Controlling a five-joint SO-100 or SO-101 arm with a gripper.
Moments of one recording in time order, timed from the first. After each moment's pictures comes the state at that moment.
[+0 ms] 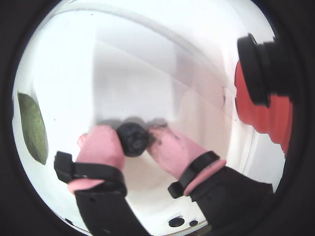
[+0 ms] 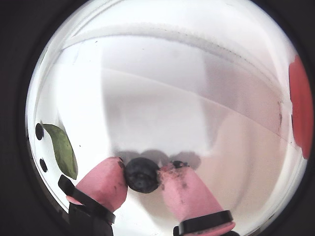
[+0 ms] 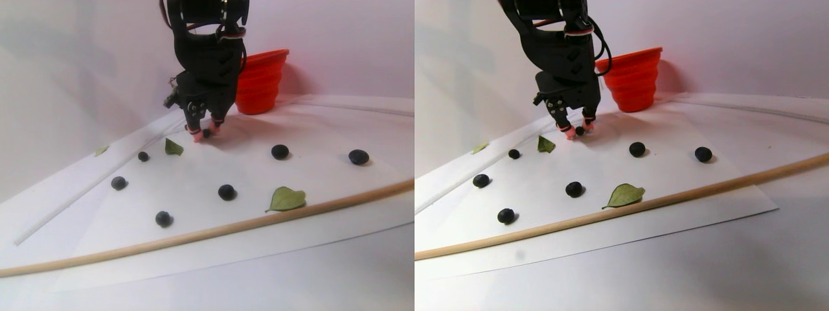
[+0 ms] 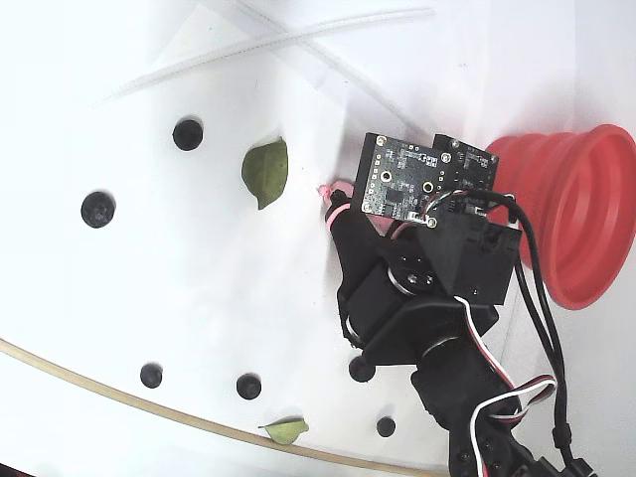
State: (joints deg) arm 3.0 81.9 122.7 -25.2 -119.4
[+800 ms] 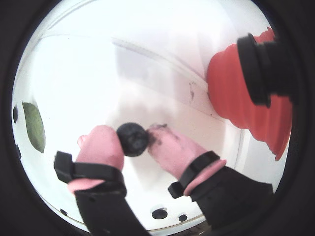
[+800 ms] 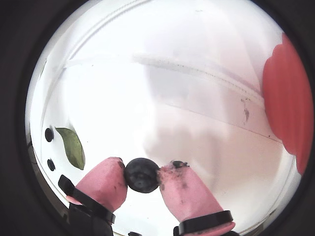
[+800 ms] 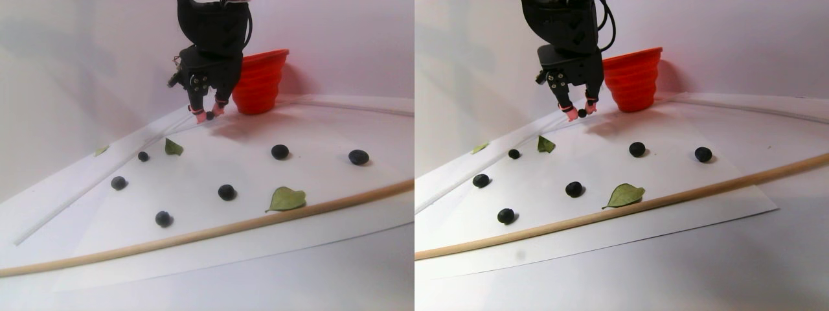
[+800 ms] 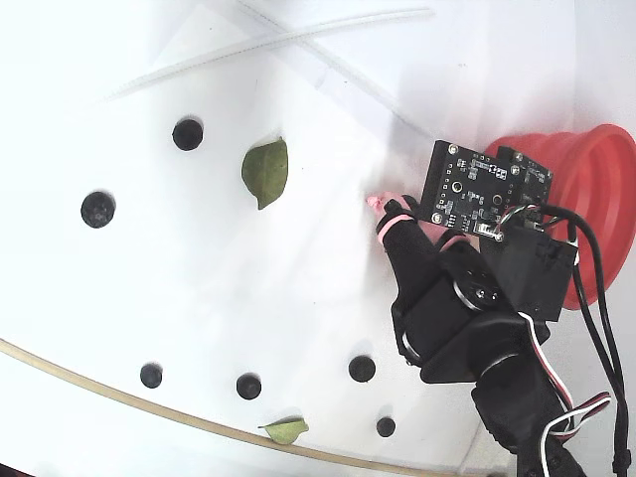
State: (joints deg) arm 4.0 94.4 125.5 -15.0 -116.9
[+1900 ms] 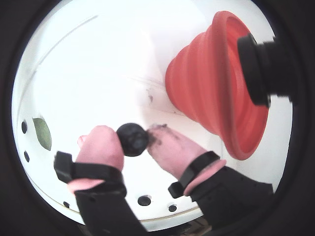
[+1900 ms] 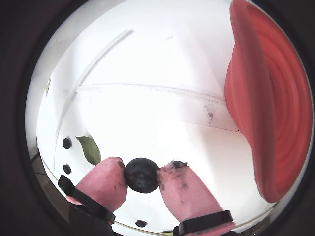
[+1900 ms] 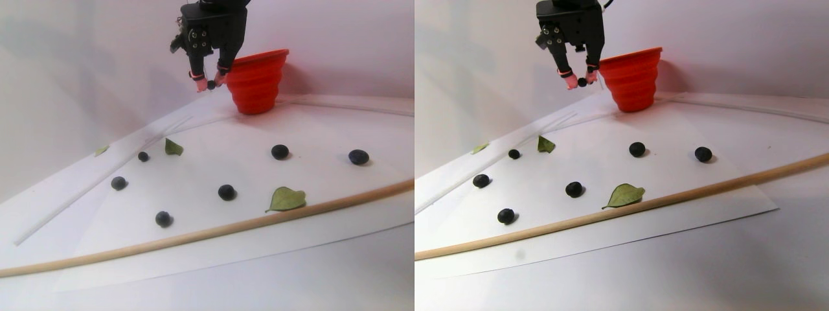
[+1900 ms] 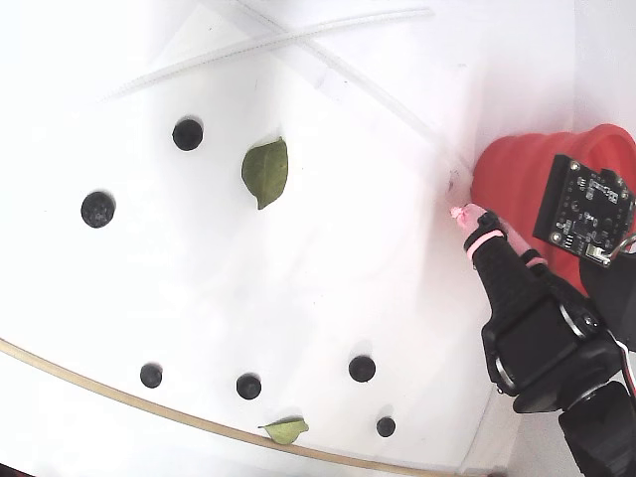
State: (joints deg) arm 4.7 111.7 126.5 -0.4 -111.8
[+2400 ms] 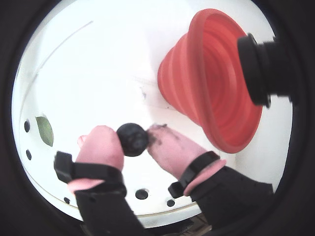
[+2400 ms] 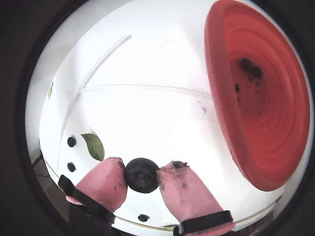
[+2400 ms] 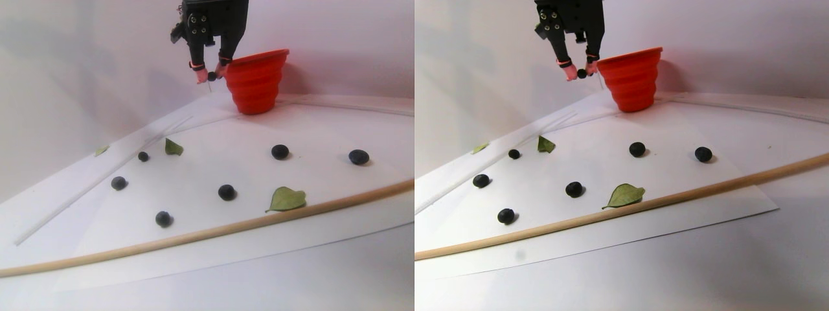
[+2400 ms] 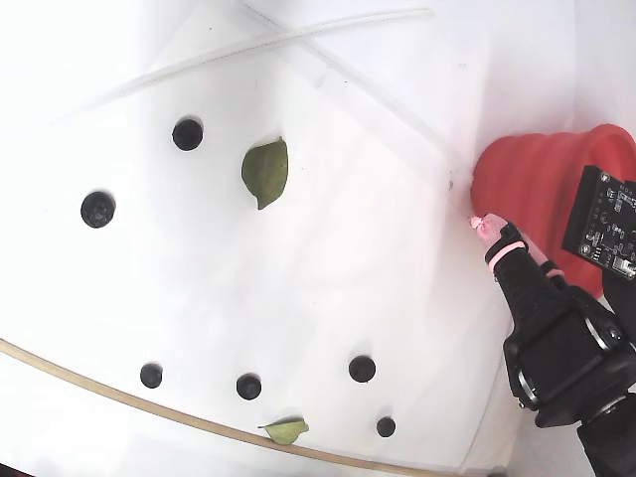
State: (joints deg) arm 5.3 116.1 126.5 5.4 -110.0
